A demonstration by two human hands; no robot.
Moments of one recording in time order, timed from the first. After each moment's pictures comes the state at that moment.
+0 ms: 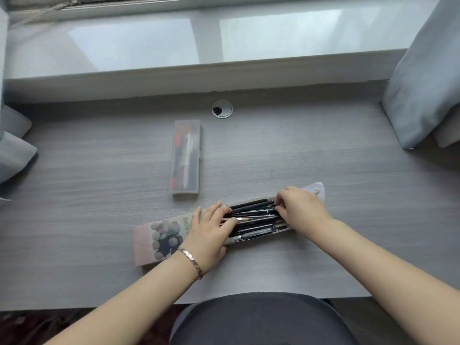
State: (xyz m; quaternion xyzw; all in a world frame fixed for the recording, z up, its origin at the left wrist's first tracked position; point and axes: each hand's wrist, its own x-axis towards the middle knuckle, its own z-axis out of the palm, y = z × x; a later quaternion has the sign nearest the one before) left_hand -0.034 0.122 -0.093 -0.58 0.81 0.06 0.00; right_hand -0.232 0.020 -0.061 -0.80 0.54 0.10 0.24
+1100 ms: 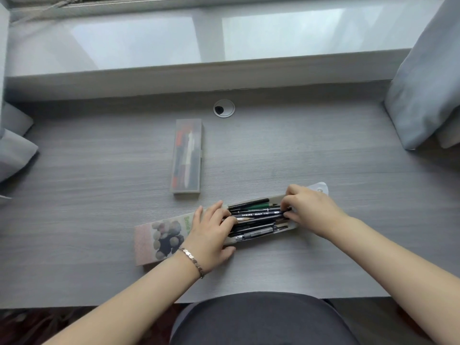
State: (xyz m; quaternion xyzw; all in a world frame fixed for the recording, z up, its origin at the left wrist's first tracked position) left_hand -0.034 0.121 -0.088 -0.59 0.80 0.10 -0.03; right_hand -0.247 0.015 -0.050 -0.85 0.47 0.14 0.22
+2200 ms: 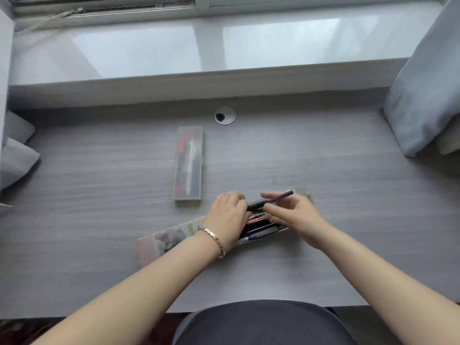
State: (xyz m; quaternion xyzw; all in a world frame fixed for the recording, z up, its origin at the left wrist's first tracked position) left_hand -0.054 0.066 -0.077 -0.60 0.79 0.13 -0.01; right_hand -0.218 0.029 -0.047 -0.40 0.52 -0.23 0.72
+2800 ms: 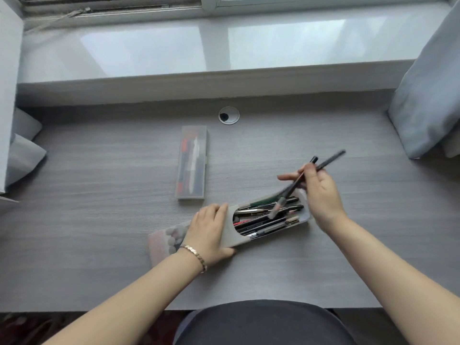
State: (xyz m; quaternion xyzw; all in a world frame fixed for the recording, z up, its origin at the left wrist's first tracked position) left_hand -0.029 0.100 -0.081 -0.68 0.69 0.24 0.06; right_hand -0.226 0.002 -0.043 -0.45 0.55 -0.39 0.58
